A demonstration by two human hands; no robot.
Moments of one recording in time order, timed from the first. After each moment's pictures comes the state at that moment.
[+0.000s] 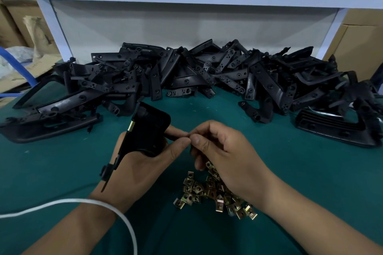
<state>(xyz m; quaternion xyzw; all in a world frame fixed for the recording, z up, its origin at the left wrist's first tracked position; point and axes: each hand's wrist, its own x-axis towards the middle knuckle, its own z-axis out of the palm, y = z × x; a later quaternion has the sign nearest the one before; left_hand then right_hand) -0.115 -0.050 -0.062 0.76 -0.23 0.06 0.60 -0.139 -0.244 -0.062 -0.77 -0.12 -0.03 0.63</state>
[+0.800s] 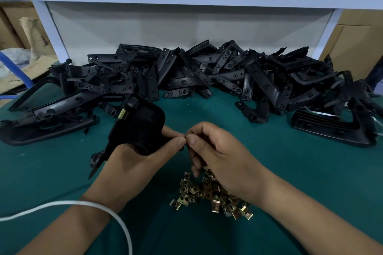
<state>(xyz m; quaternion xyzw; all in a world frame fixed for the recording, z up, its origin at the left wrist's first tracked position) -0.108 -0.046 -0.067 0.74 -0.24 0.07 0.62 -0.137 -0.247 -0.060 -0.79 -0.15 0.01 0.59</state>
